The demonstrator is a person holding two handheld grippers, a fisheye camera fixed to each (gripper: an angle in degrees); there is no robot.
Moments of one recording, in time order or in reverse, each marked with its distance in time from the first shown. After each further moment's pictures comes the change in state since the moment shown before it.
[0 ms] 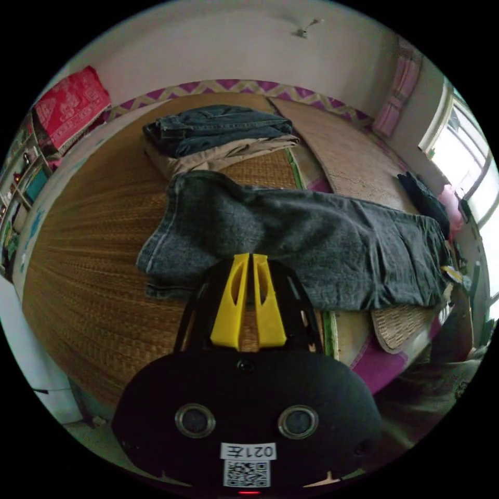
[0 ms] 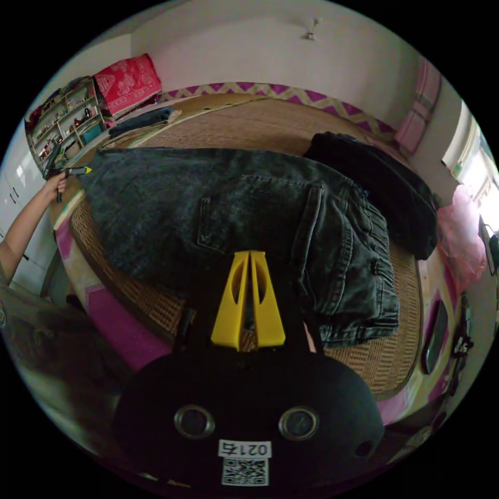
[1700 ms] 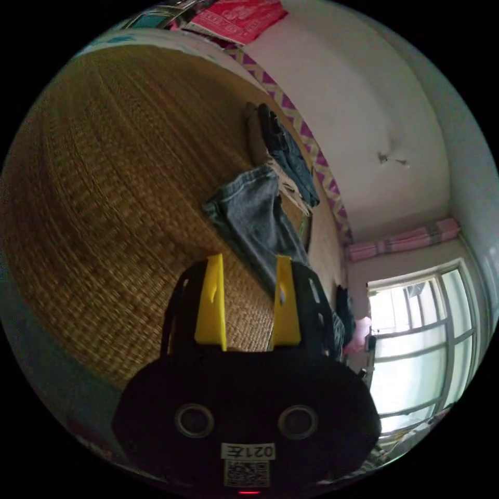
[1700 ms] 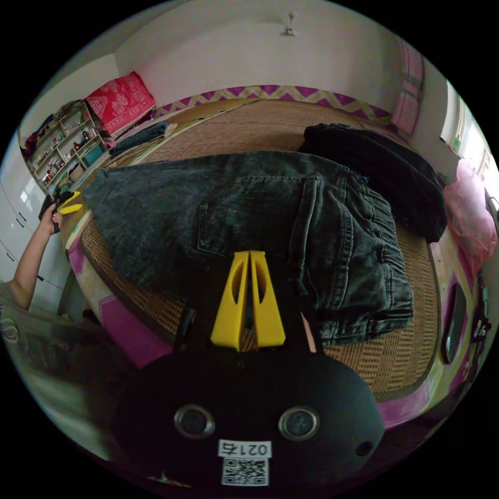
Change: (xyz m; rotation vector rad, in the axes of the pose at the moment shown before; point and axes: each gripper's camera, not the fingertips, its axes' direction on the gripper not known) left arm -0.152 0.136 -0.064 0.160 0.456 -0.738; right arm -0.016 -0.010 0.045 0.023 -0.086 0.093
